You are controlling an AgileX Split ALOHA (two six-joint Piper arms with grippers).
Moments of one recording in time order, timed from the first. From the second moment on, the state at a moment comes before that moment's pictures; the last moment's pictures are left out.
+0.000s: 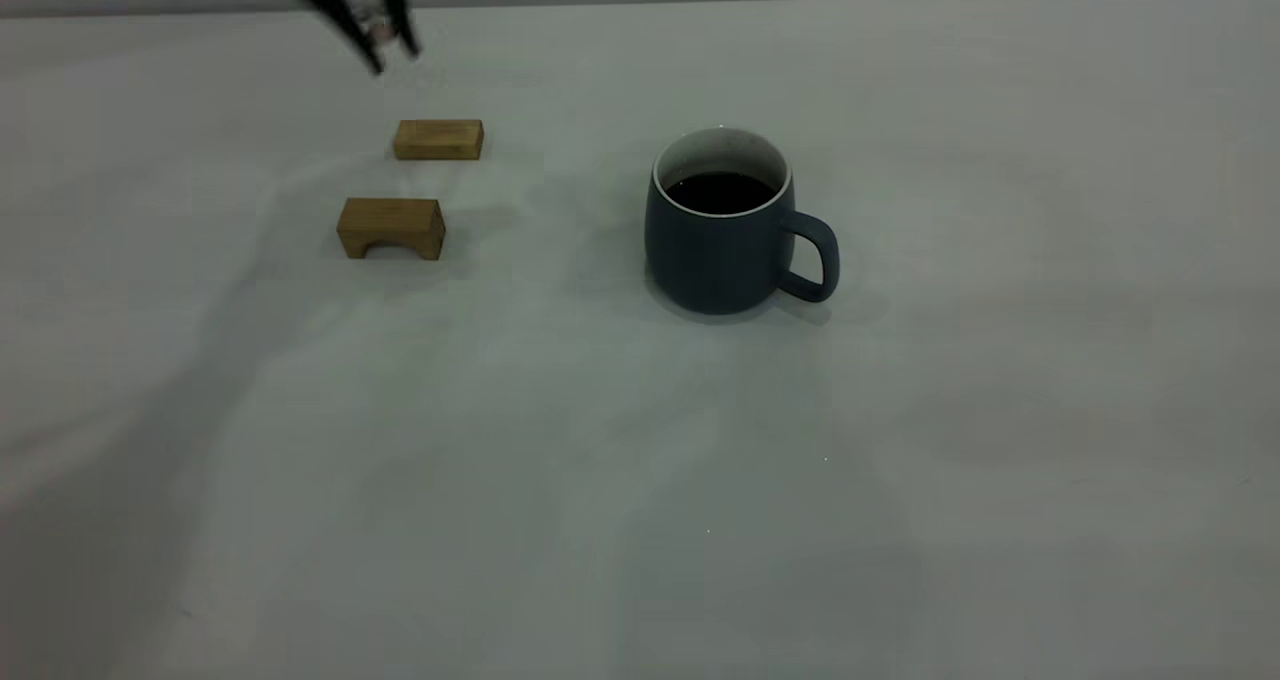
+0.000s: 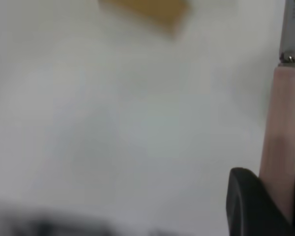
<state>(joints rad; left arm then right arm) -0.26 2.20 -1.73 -0.32 1.09 -0.72 0.02 0.02 -0.47 0.05 1.14 -0.08</state>
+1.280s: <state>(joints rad) -0.34 2.57 -1.83 -1.34 1.03 -0.90 0.02 0.02 -0.47 0.05 1.14 -0.08</state>
